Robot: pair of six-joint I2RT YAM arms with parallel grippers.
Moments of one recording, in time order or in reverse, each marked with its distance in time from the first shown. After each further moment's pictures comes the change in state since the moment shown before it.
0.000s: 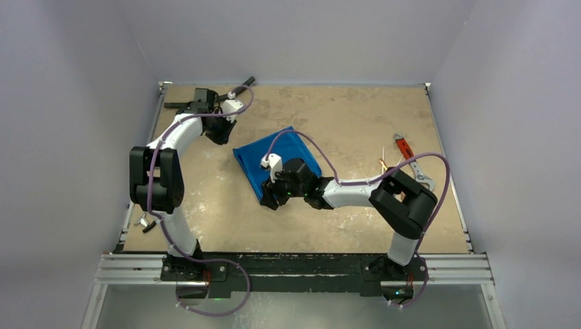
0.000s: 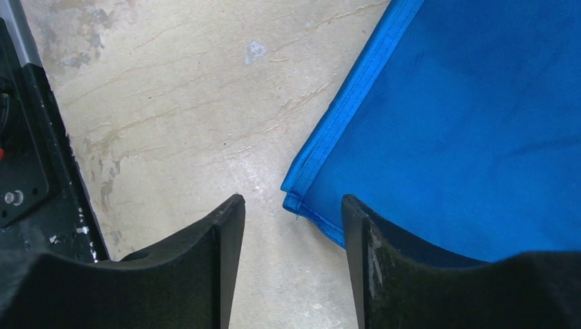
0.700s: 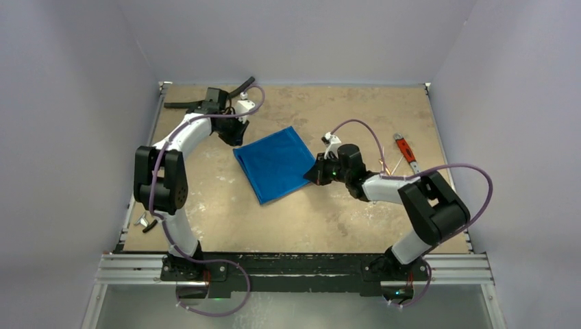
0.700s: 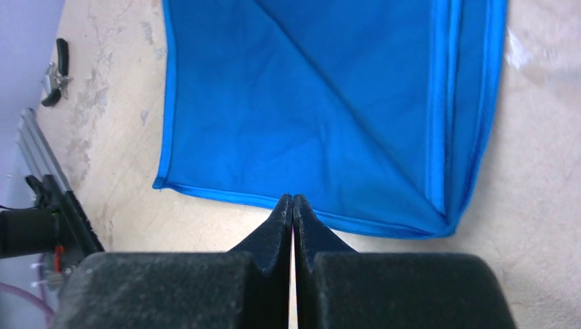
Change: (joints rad) left arm -0.074 0.001 0.032 -0.024 0.098 -0.060; right arm -0.393 -0.204 -0.258 0.110 -0.108 0.256
